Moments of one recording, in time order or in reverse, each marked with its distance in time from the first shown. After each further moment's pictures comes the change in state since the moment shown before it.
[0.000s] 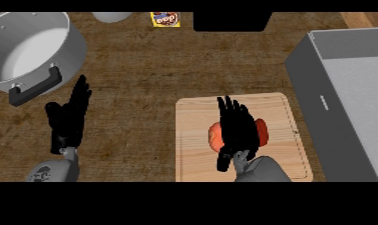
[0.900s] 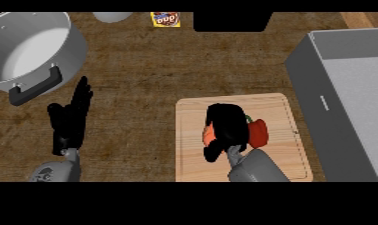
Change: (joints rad) left arm 0.007 -0.025 0.016 -0.008 -0.029 -0.015 0.005; right arm -0.073 -0.001 0.034 0.147 0.064 -0.185 -0.163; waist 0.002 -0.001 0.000
